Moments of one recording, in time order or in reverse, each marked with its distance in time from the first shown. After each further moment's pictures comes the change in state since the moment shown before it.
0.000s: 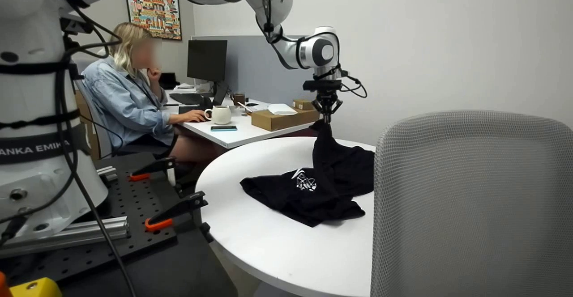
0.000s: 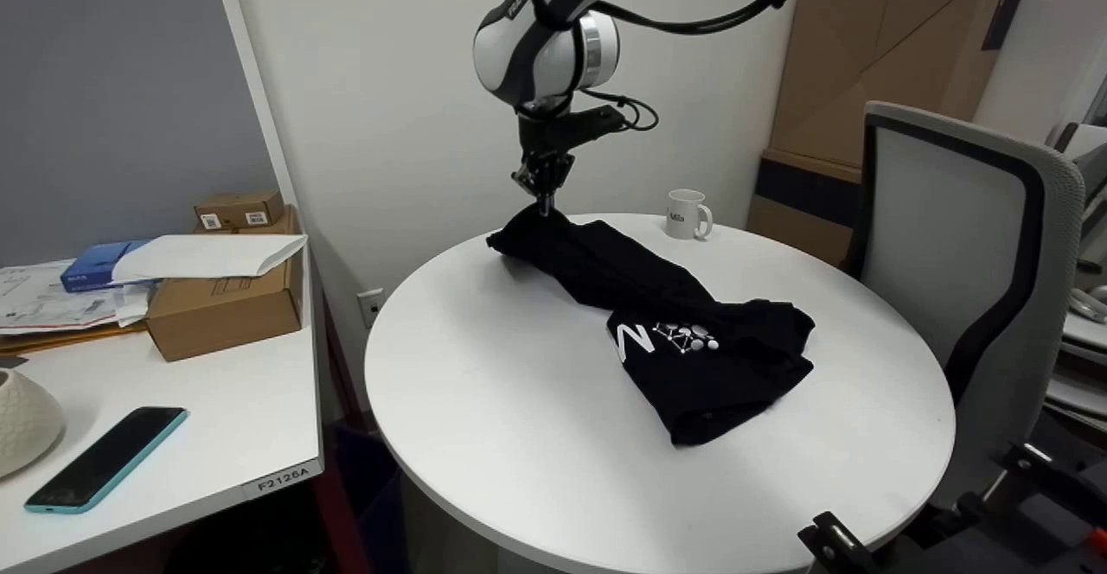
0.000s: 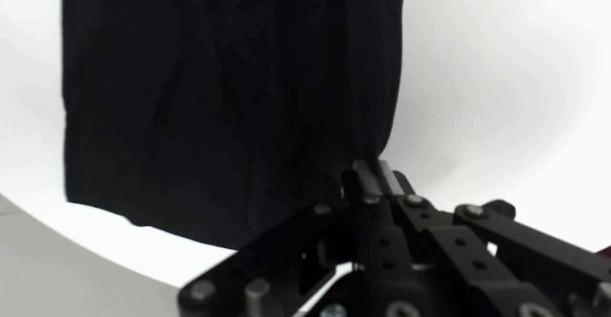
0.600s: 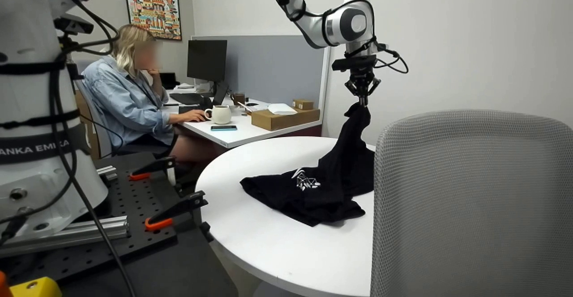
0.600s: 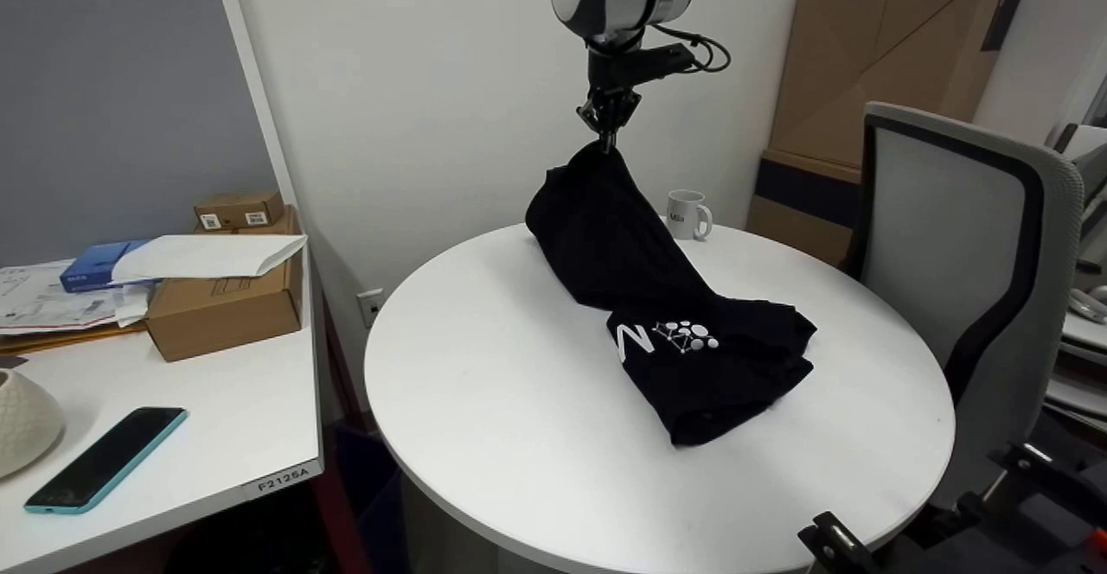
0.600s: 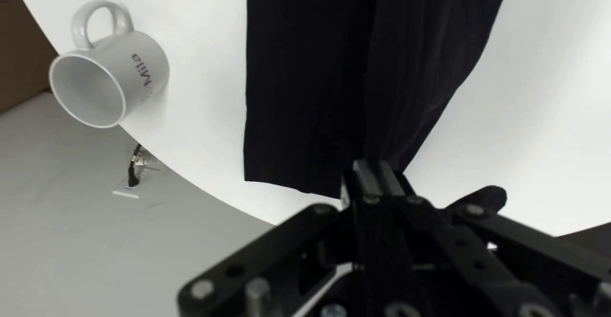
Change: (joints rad) arm -0.120 -0.107 -0.051 -0.001 0.020 0.001 0.026
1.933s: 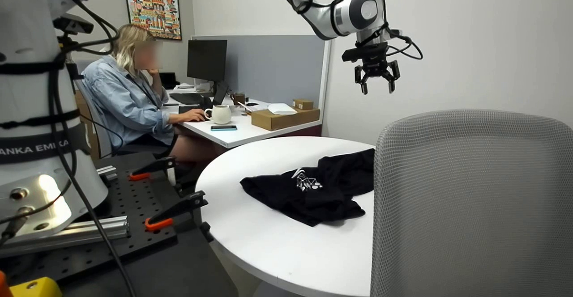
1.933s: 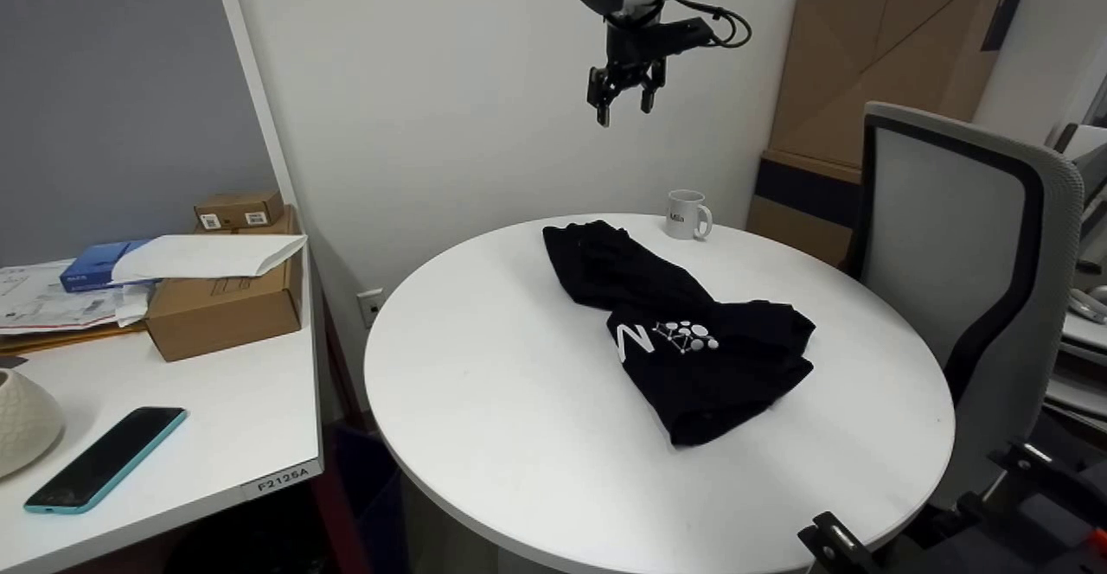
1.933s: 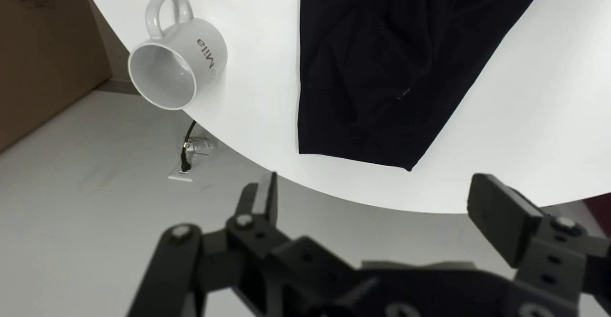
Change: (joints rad) arm -0.014 -0.001 -0.038 0.071 -0.001 -0.010 0.055
